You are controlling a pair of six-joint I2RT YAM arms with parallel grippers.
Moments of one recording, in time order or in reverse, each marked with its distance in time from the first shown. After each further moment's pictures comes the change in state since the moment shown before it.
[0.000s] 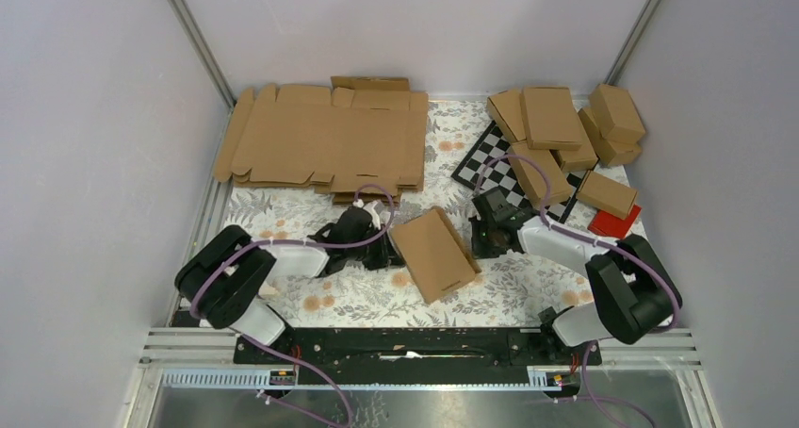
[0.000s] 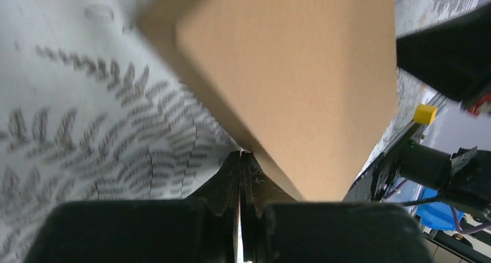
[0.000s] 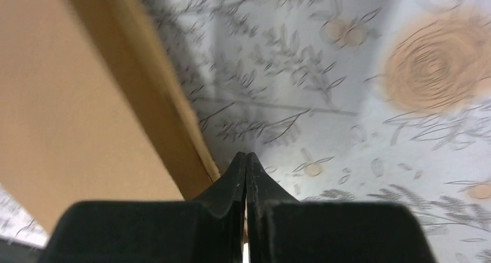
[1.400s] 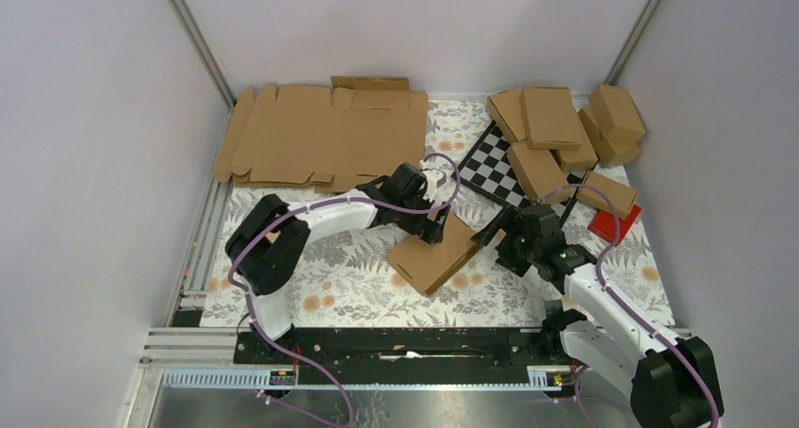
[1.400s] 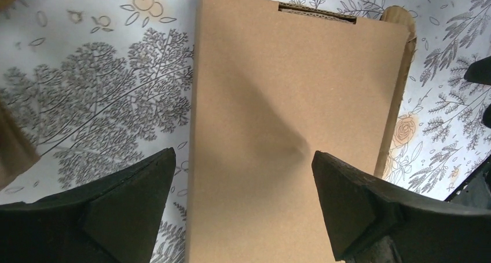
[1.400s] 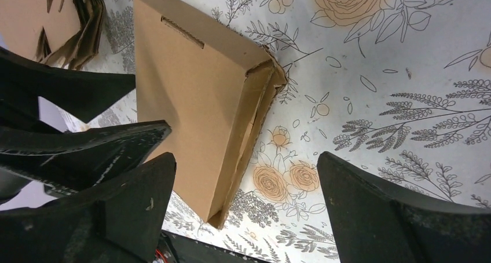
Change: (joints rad) left arm -0.080 0.302 0.669 -0.482 -0.112 0.608; right arm -0.185 -0.552 -0.270 0.052 -0.140 0.534
